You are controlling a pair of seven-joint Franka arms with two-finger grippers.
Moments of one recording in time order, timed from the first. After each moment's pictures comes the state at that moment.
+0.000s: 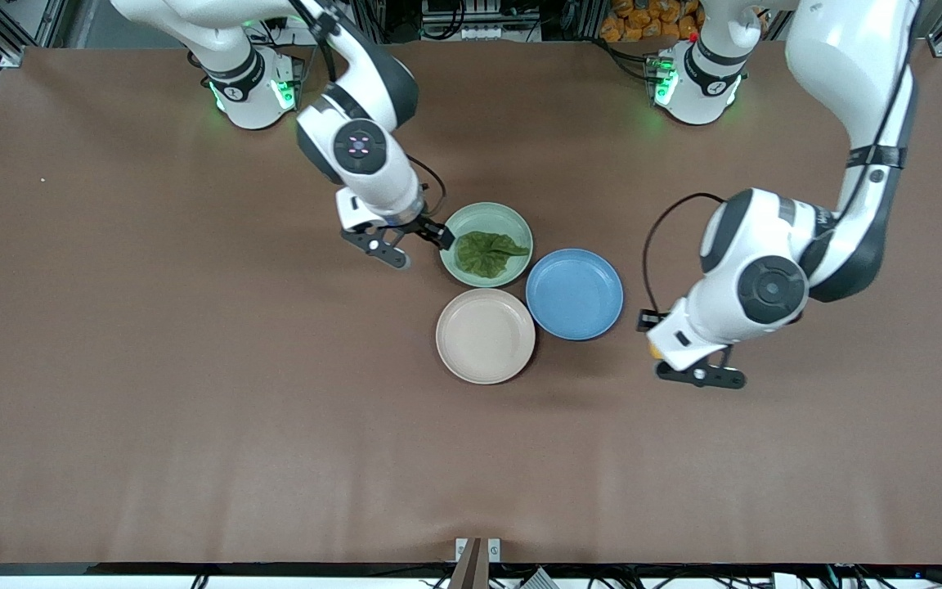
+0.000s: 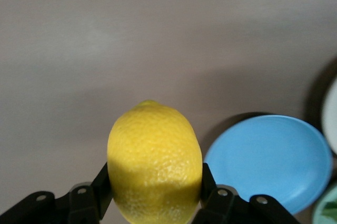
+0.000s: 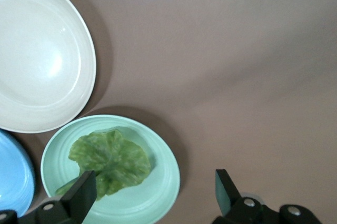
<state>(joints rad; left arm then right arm) -0.14 0.52 -0.22 -1.53 0.11 1.89 -0.23 0.32 0.37 0.45 -1.94 0.00 2.25 1.29</state>
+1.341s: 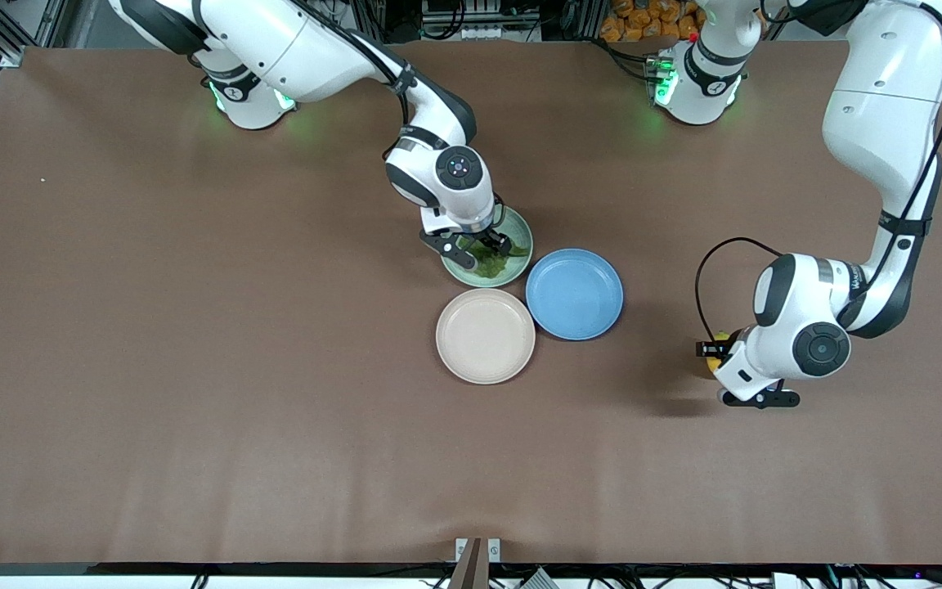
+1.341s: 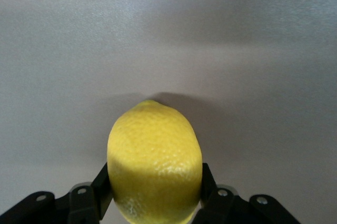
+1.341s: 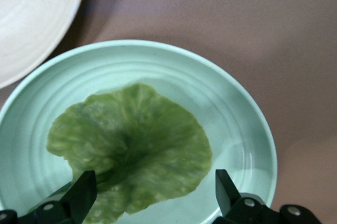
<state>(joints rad) 0.07 0.70 -0.22 -1.63 0.23 2.07 -0.22 0.51 0.73 0.45 -1.75 -0.22 2.39 1.63</state>
